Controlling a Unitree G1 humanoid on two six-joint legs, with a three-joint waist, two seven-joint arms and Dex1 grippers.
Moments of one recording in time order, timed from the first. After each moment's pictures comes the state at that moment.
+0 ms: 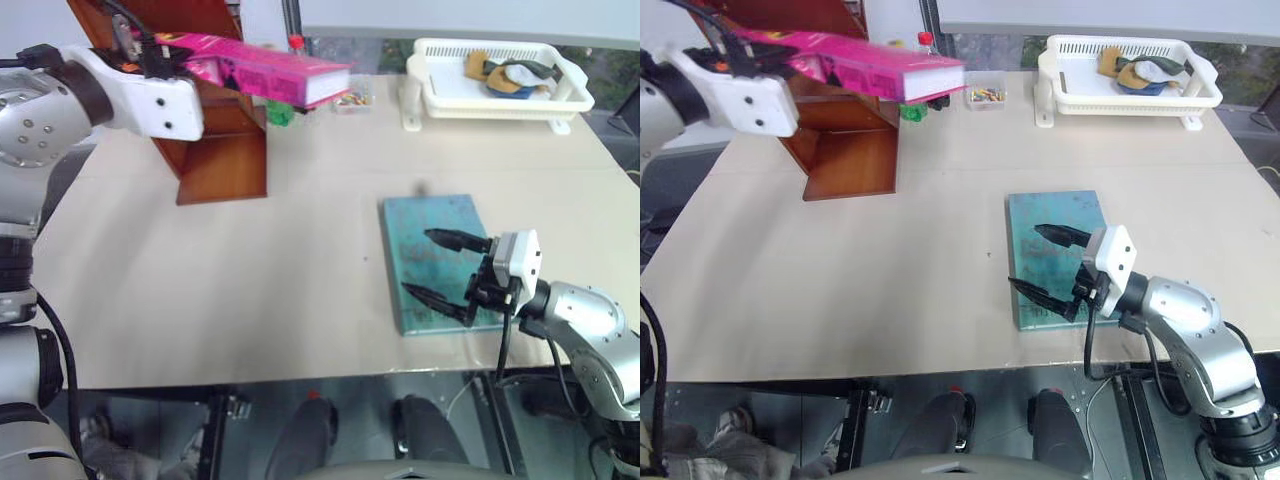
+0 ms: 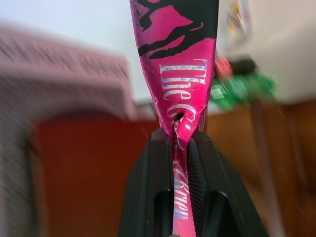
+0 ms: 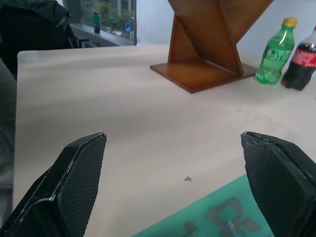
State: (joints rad) left arm -0.91 1.14 -0.05 0.28 0.41 -0.37 -0.72; right arm -0.11 -0.61 0.01 -0.50 0.54 0.27 0.83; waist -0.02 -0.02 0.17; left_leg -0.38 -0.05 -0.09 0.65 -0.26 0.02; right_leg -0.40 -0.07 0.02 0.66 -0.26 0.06
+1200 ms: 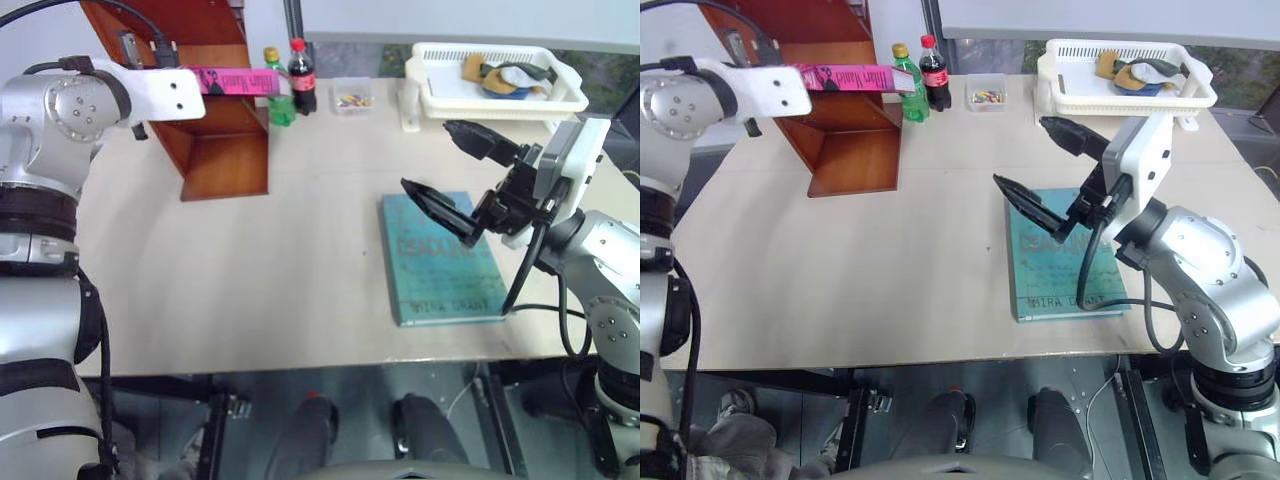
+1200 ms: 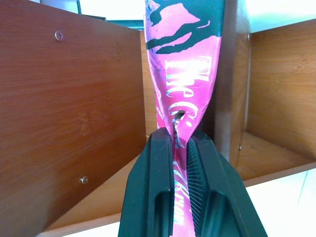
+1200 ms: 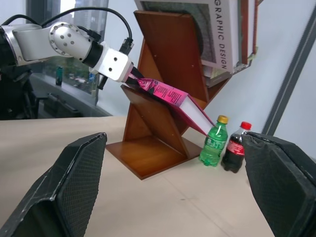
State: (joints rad) left arm -1.22 0.98 -0.28 0.80 0.62 -0.27 -0.65; right arm -0.43 -0.56 -0.10 -0.63 0.68 0.51 0.54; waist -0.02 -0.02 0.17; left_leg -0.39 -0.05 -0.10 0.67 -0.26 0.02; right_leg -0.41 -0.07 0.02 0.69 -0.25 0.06
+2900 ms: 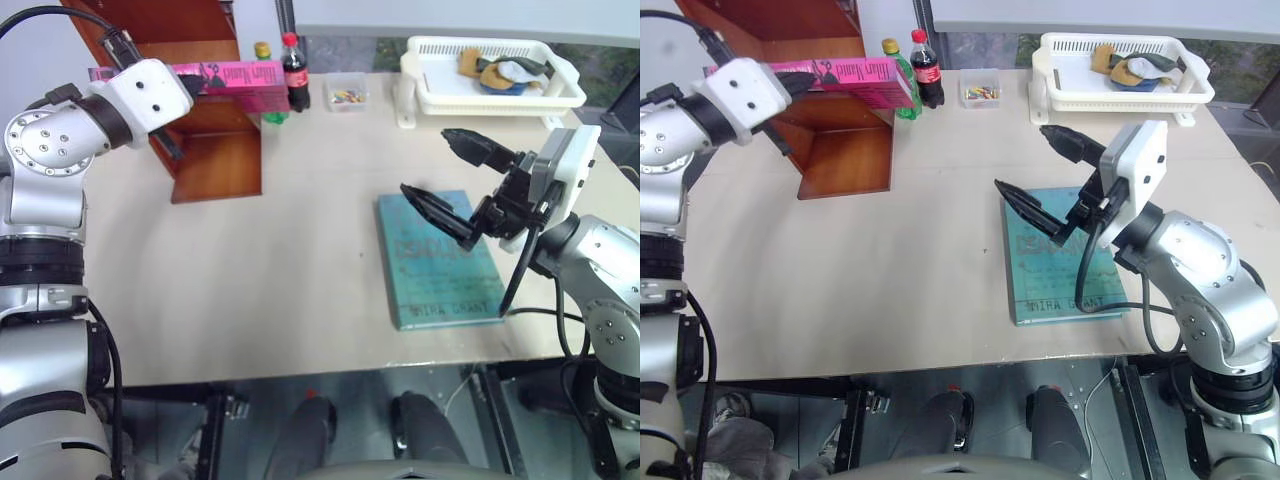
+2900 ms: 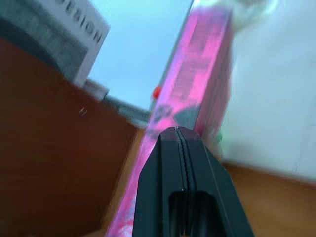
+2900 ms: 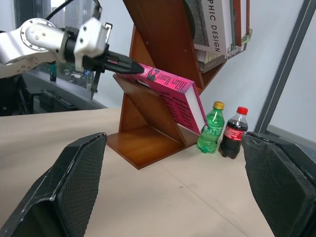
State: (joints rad) left arm -0.85 0.90 0.03 0.40 -0.02 -0.24 -0.83; right arm -0.41 -0.56 -0.10 -0.63 0.68 0.52 0.54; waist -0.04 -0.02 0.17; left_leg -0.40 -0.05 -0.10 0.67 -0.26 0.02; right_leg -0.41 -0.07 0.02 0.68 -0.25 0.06
